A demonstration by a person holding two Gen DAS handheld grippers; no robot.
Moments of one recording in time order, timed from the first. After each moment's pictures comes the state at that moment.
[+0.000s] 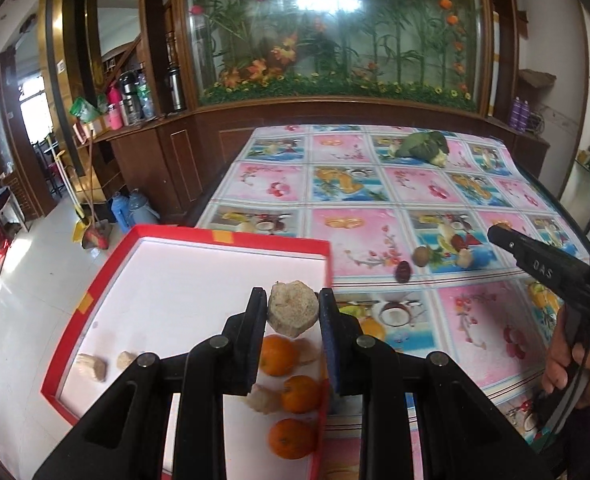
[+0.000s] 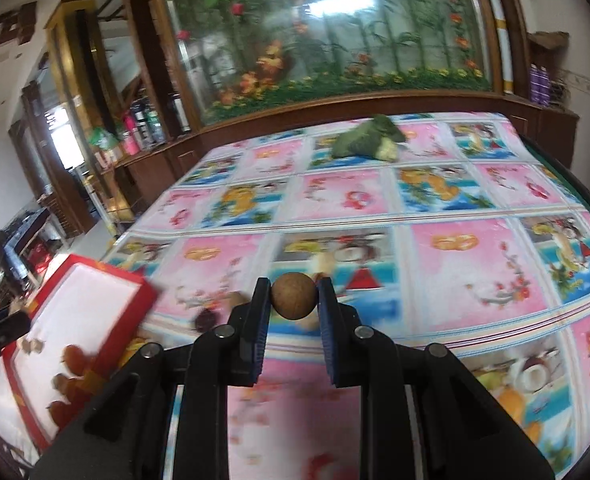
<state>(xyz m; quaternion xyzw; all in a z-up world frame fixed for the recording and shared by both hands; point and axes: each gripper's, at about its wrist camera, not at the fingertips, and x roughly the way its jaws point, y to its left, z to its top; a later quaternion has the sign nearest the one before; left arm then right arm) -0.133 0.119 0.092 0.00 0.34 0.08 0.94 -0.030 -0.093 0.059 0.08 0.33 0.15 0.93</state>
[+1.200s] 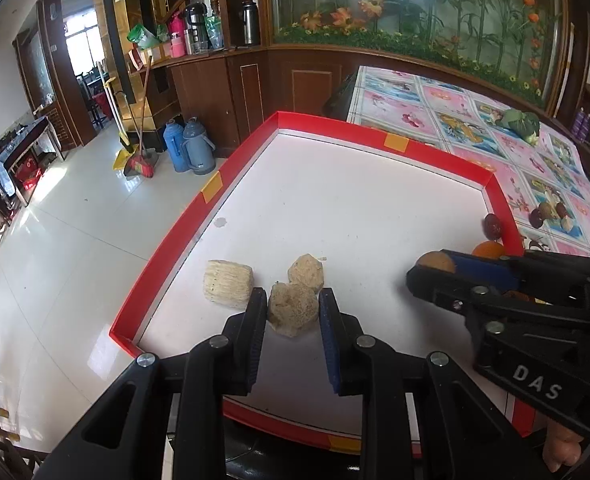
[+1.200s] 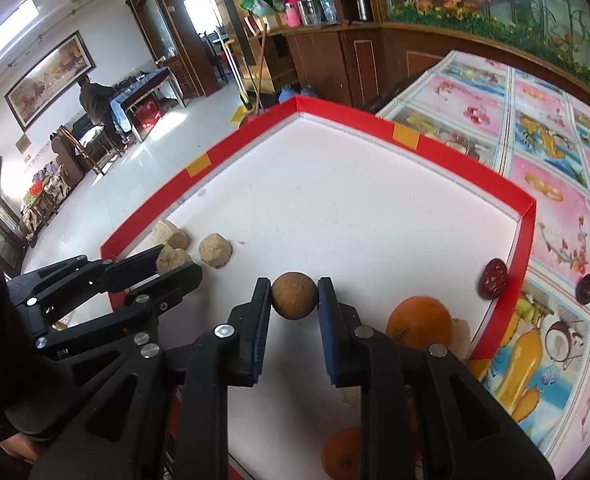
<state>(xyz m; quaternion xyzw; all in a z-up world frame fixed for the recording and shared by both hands) -0.171 0.251 0.035 -0.05 0.42 0.16 0.89 -0.080 0.175 0.033 -0.05 0.45 0.39 0.80</state>
